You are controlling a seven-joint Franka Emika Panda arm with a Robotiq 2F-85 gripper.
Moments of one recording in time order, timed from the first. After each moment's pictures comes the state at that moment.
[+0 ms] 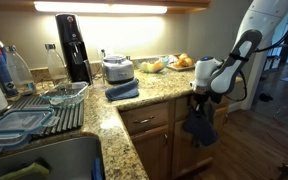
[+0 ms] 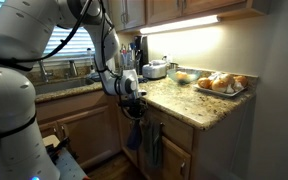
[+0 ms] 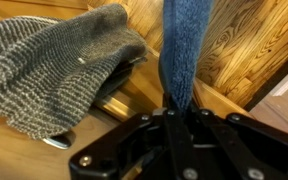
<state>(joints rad) 0.15 0.59 -0.02 -2.17 -0.27 2.81 0.01</state>
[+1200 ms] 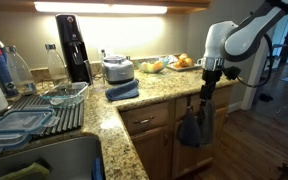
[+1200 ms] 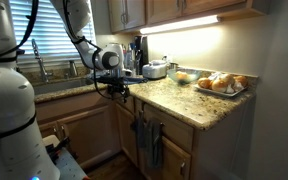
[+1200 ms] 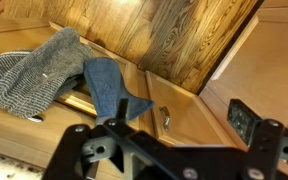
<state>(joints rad) 0.13 0.11 0.15 -2.43 0.05 2.59 -0.05</state>
